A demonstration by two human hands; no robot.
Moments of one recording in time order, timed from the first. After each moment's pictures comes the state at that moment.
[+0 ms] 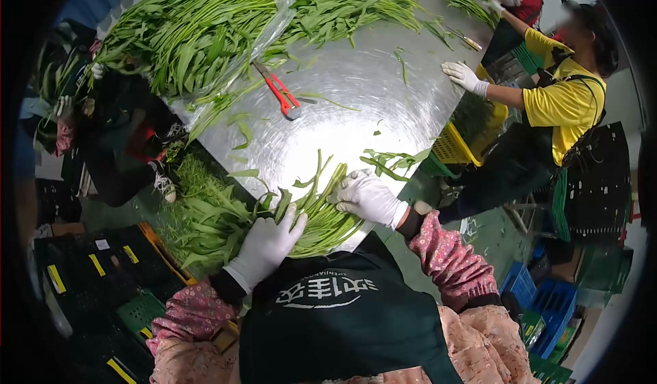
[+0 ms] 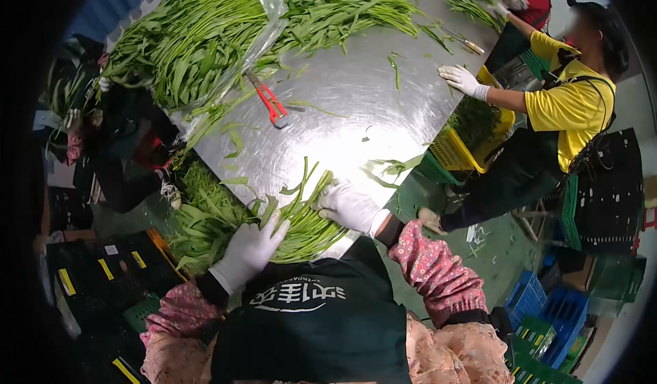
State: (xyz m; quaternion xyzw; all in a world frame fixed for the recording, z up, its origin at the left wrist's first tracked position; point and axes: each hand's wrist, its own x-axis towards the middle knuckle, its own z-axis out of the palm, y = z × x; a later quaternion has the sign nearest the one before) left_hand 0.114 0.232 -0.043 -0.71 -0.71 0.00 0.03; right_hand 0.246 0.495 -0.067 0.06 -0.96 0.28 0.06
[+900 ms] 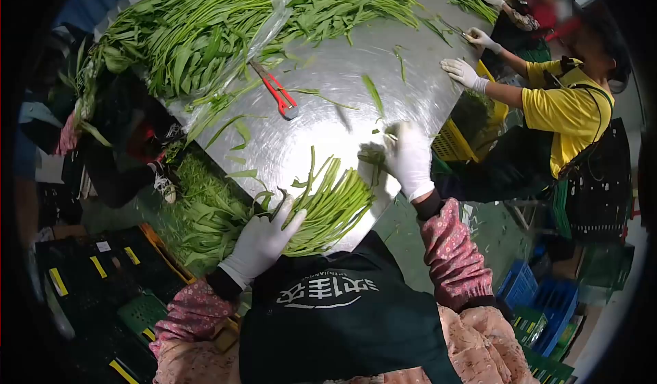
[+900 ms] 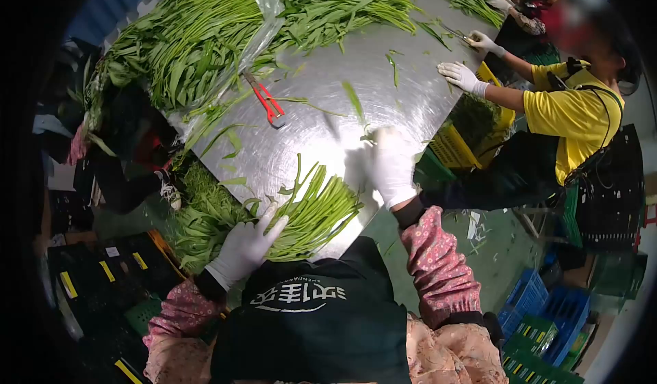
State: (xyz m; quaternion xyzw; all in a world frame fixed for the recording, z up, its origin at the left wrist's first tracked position) left_hand 0.102 0.233 -0.040 -0.70 -0.71 -0.08 0.00; right_hand 0.233 0.549 -0.027 -0.25 -0.93 0.08 0.25
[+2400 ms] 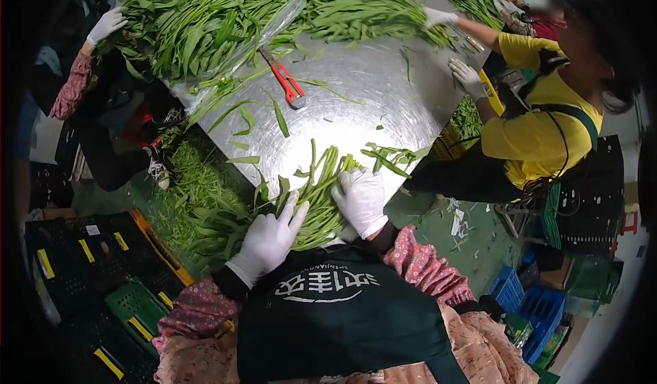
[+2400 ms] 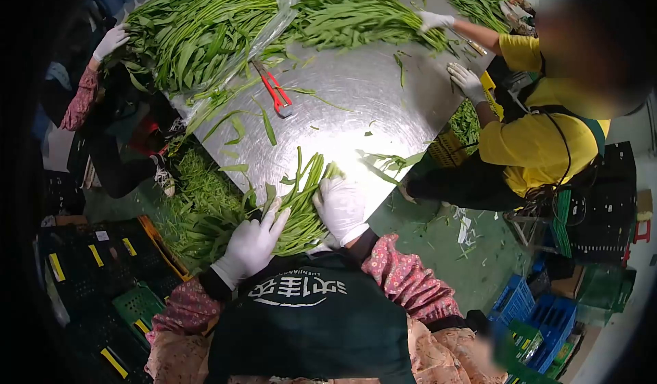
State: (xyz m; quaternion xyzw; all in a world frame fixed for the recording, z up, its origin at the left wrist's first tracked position) left_hand 0.128 0.231 -0.041 -0.65 -0.75 0.03 -0.09; right_hand 0.240 0.440 -0.073 -0.18 -0.97 0.08 0.12
